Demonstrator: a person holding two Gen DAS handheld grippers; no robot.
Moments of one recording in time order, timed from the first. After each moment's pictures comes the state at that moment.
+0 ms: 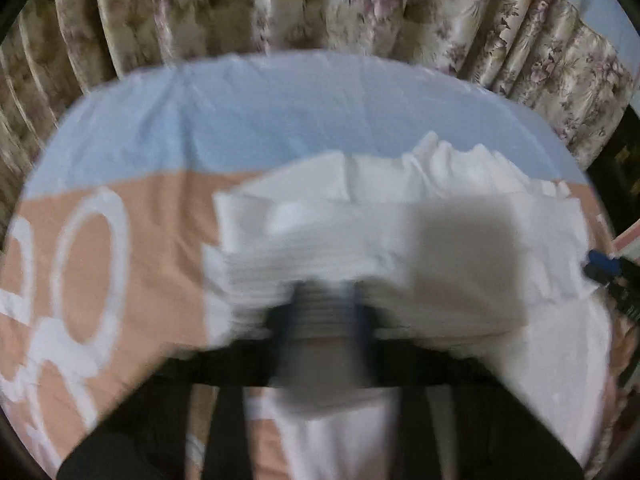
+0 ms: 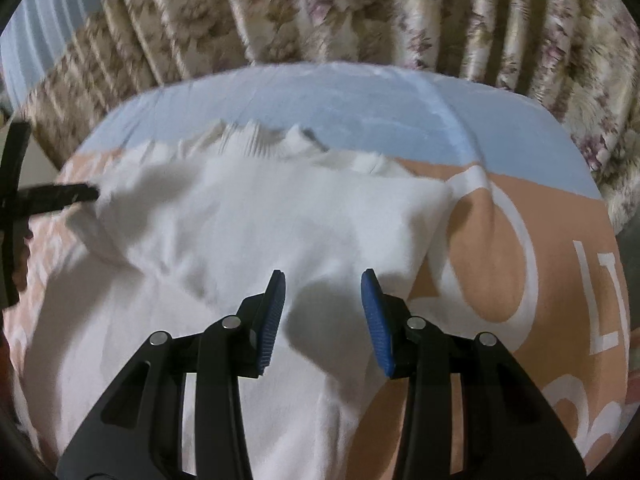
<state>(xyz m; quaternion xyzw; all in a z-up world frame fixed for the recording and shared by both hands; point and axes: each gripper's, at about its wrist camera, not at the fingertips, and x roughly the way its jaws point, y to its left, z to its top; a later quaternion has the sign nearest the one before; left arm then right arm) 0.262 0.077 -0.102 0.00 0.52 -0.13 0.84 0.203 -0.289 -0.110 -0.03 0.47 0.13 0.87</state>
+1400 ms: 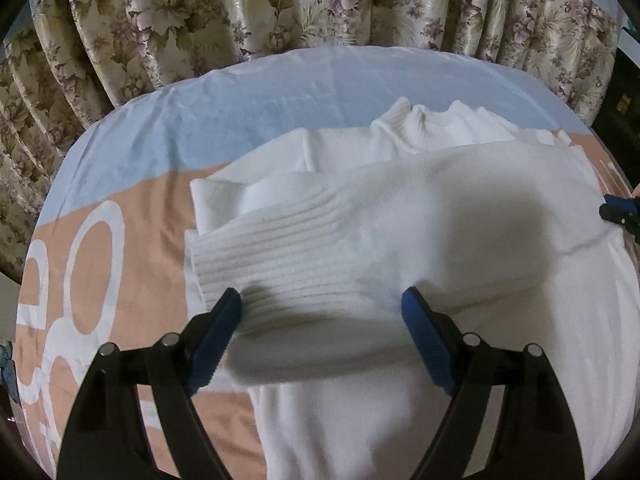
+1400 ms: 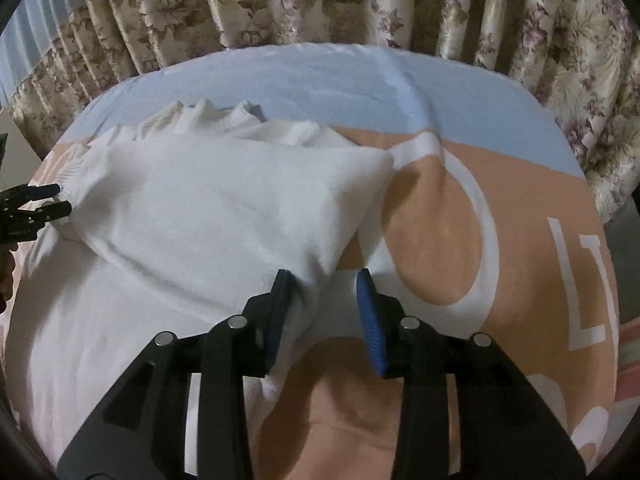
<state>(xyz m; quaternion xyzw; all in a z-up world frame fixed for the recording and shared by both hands) 0.232 0.053 -0.113 0.09 0.49 -0.12 0.86 0.201 -0.334 -0.119 -0.03 0.47 0.11 0.88</state>
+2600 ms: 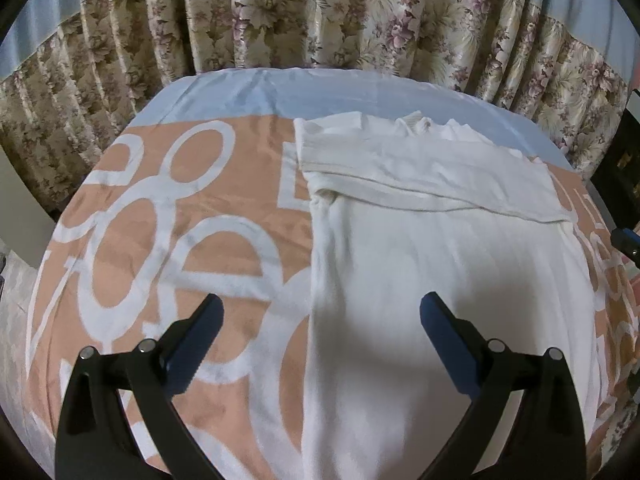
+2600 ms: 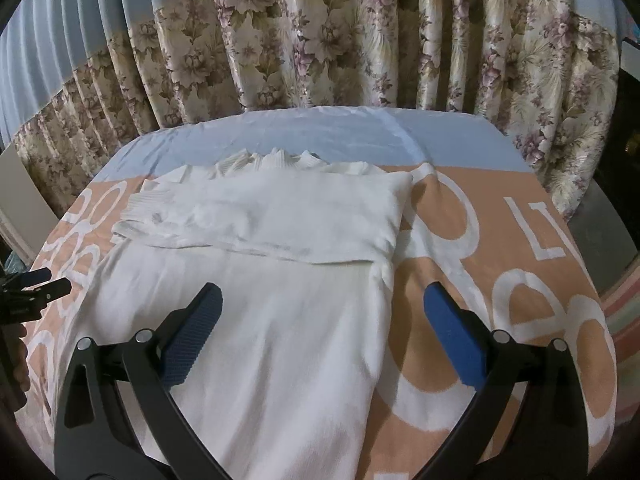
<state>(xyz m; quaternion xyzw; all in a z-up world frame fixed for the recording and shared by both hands) 0.075 0.106 -0.064 -0.01 0.46 -0.04 0.89 0.069 -0.274 -0.049 0.01 0.39 0.05 0.92</state>
